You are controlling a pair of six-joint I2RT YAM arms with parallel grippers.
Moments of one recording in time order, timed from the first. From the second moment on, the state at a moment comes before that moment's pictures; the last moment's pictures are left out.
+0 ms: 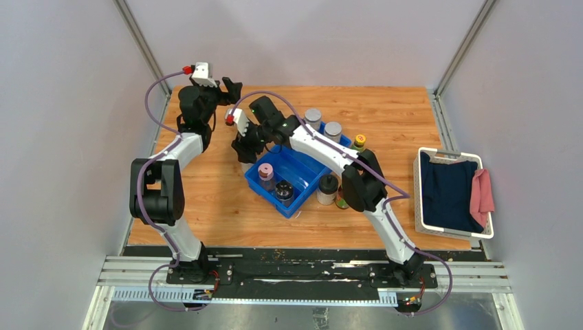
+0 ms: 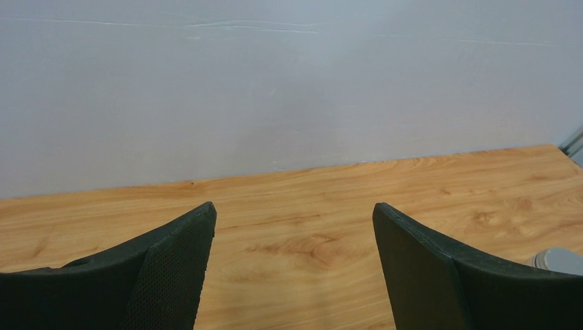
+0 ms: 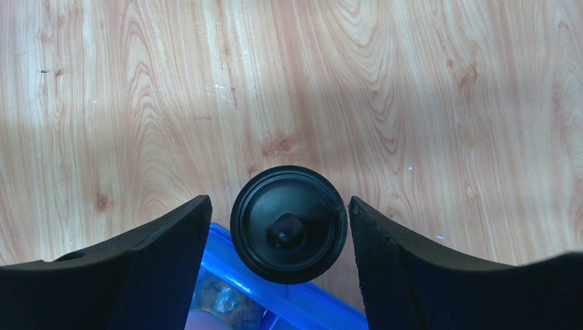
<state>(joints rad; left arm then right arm) -0.03 1.73 1.15 0.68 0.27 -0.18 0.83 2.33 2.17 -0.51 -0.48 -0.36</state>
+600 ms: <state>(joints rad) -0.03 1.73 1.14 0.69 0.27 -0.19 0.83 2.37 2.19 -0.51 -0.48 -0.36</state>
